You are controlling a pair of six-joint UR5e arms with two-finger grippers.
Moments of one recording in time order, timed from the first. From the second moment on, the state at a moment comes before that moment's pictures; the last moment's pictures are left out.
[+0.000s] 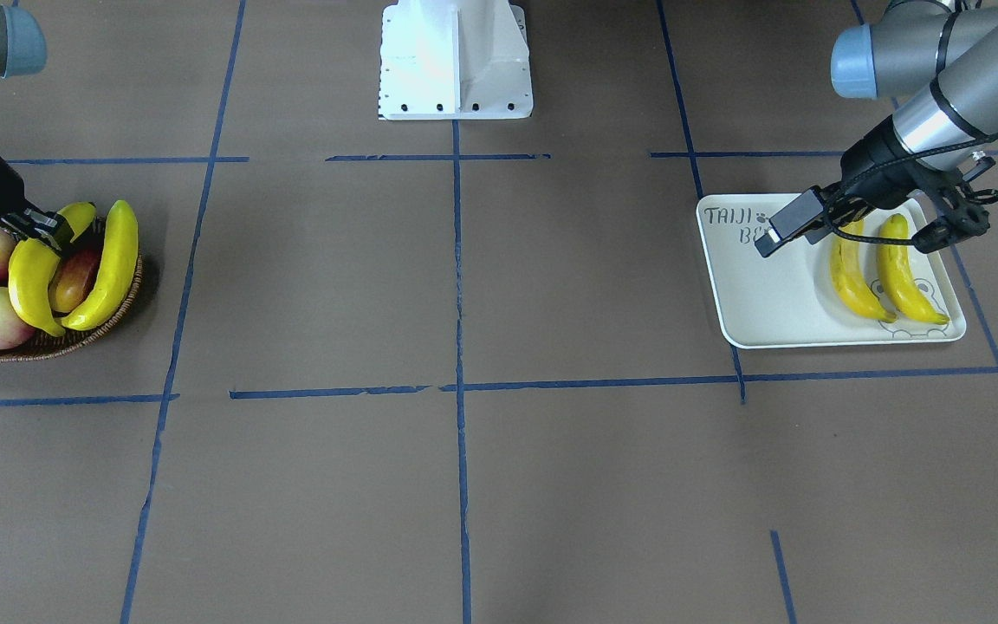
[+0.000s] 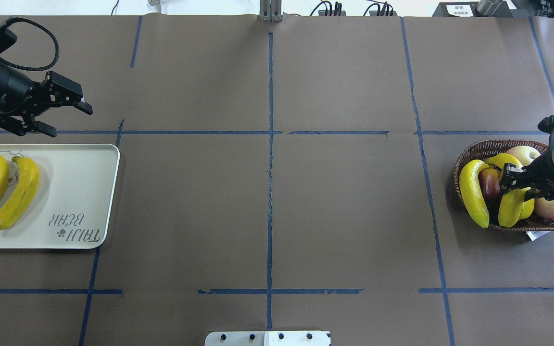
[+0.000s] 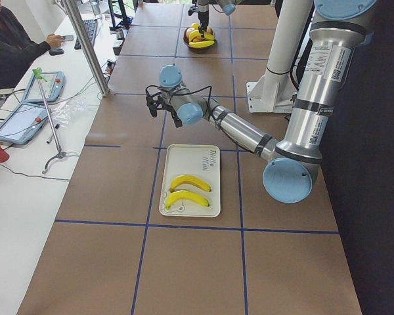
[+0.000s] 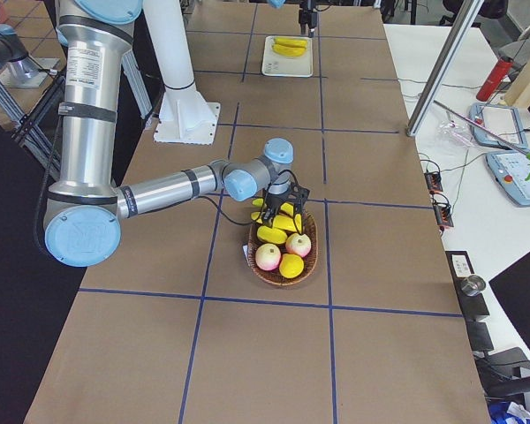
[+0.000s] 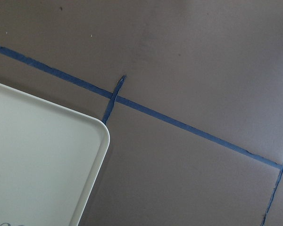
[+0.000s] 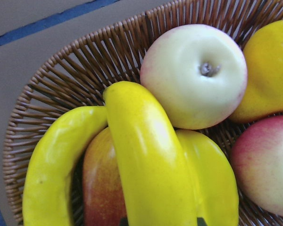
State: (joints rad) left arm -1.05 -1.78 -1.85 -1.96 -2.41 -1.35; right arm 0.91 -1.70 1.92 -1.32 2.13 1.17
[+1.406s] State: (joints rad) left arm -0.97 -2.00 -1.82 -1.98 -2.41 -1.56; right arm 0.84 -1.24 2.09 -1.35 2.15 1.19
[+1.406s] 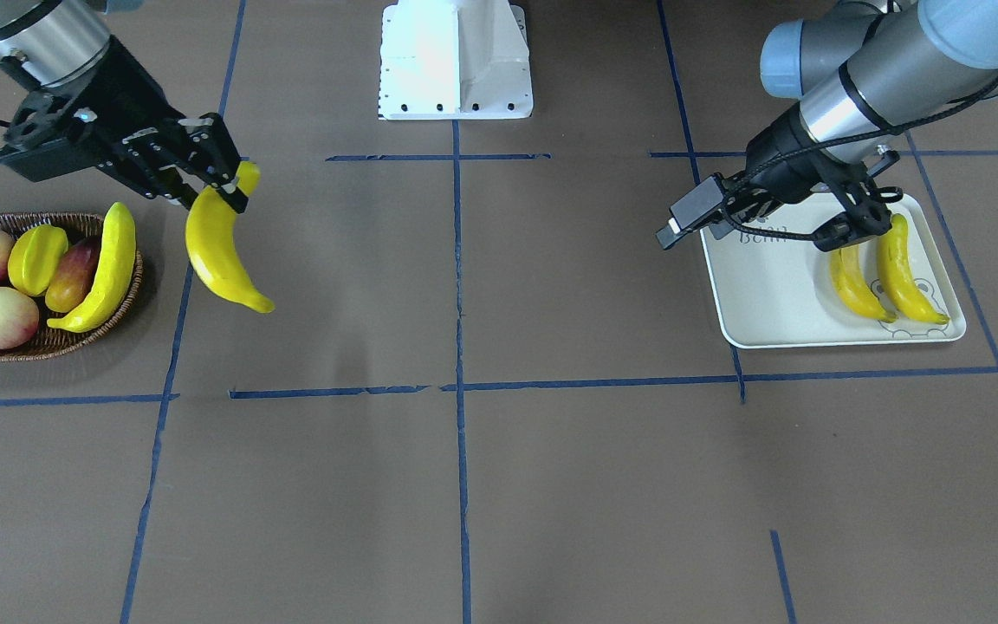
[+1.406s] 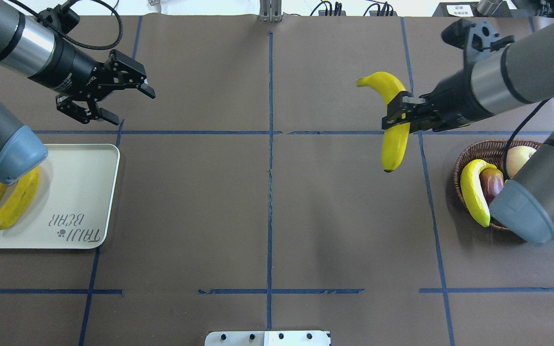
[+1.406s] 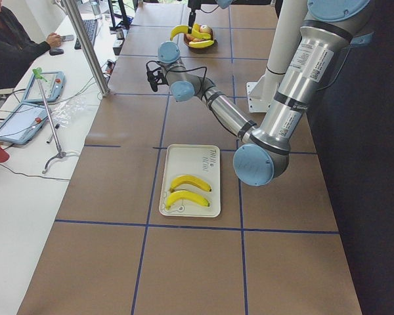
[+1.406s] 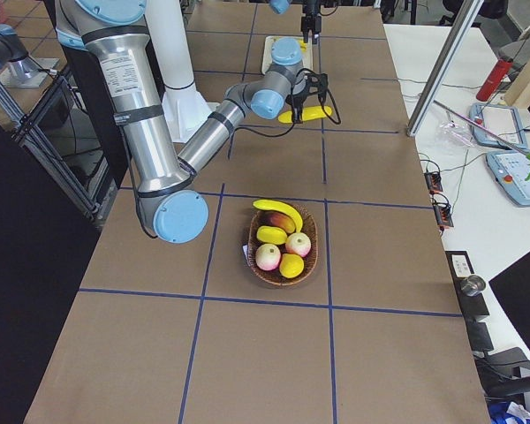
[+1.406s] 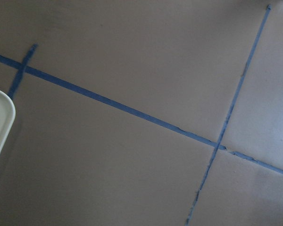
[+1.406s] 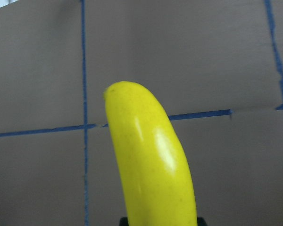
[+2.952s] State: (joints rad) left arm -0.68 -2.19 -1.75 -2.33 -2.03 -2.04; right arm 0.43 -1.05 2.08 -1.37 1.69 1.35
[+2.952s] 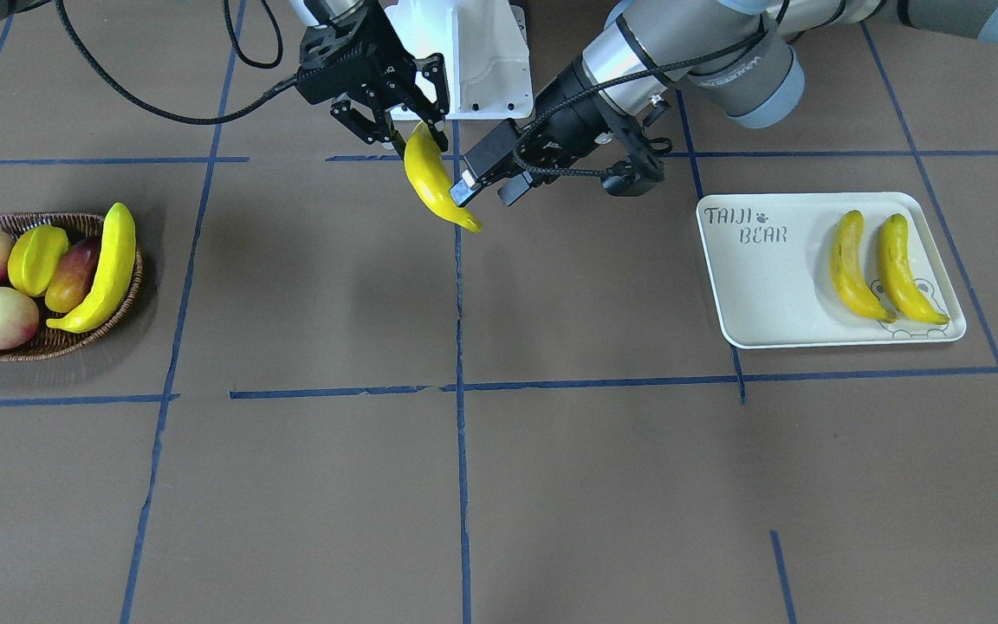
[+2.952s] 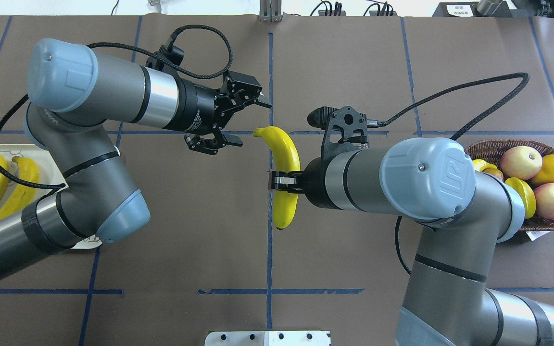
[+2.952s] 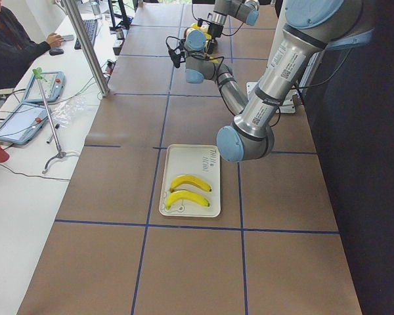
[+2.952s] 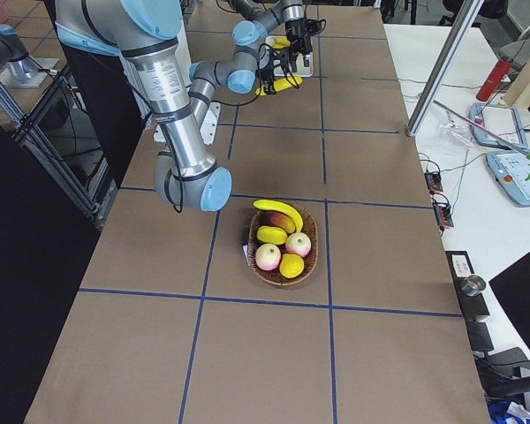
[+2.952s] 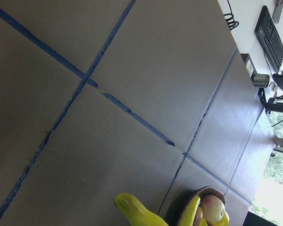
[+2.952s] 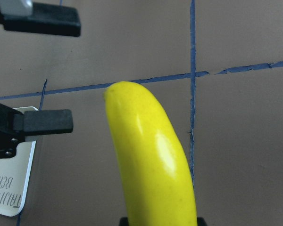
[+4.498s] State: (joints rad) left arm -0.62 -2.24 -1.69 -2.34 -2.02 -2.04; right arm 0.43 -1.05 2.08 -1.37 1.69 1.35
